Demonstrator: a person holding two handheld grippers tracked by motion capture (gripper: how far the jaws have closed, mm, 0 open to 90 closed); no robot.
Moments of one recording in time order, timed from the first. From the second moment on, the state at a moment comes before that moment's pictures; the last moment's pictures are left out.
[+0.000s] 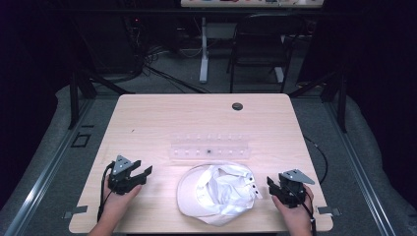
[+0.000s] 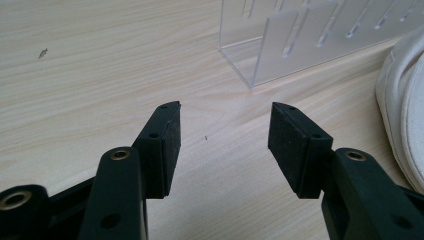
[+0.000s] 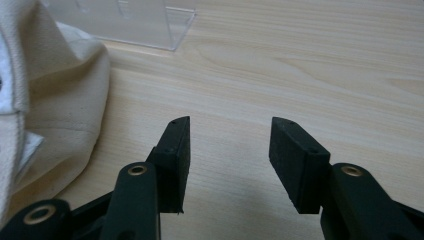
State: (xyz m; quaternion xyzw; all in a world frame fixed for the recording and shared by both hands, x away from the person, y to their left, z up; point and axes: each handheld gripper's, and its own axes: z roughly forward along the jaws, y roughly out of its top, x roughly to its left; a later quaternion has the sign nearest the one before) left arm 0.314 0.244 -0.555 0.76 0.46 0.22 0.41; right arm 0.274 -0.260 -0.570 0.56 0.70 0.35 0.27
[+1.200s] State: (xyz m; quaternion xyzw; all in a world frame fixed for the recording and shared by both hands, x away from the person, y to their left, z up) left arm 0.315 0.233 -0.557 0.77 0.46 0.21 0.40; right arm 0.290 -0.244 -0.508 0.55 0.75 0.33 0.15
